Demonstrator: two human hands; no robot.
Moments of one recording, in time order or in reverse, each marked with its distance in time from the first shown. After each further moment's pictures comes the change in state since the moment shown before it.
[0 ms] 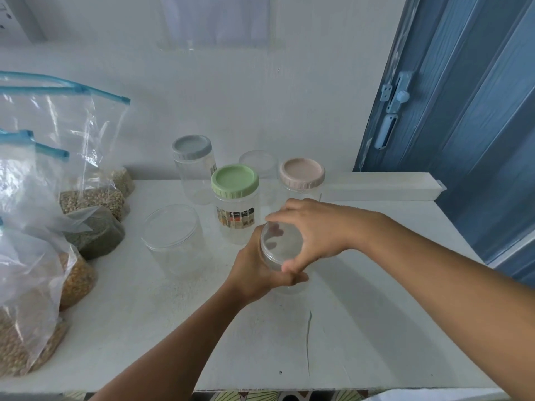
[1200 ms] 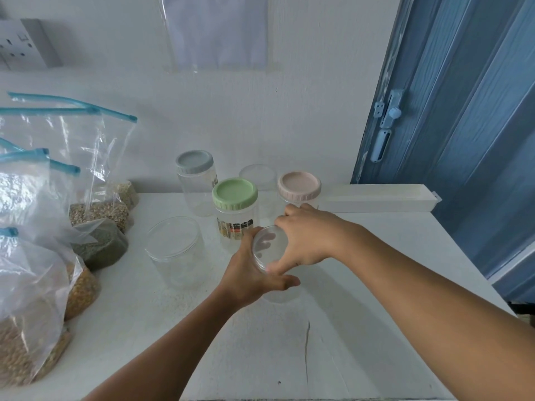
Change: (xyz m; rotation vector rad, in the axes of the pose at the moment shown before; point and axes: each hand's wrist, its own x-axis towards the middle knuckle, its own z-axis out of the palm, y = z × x) left_hand -0.001 0.014 -0.013 0.007 0.020 -0.016; right_hand 0.005 -0.024 -0.002 -0.138 0.040 0.169
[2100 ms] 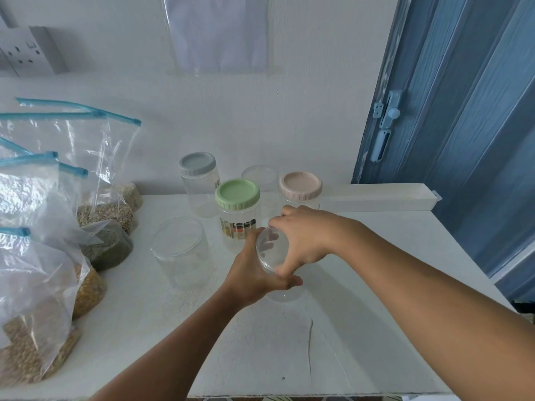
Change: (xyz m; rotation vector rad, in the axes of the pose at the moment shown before) left_hand 0.000 -0.003 0.000 0.020 -0.016 0.016; right_hand 0.000 -0.004 -0.005 0.039 -0.027 -0.037
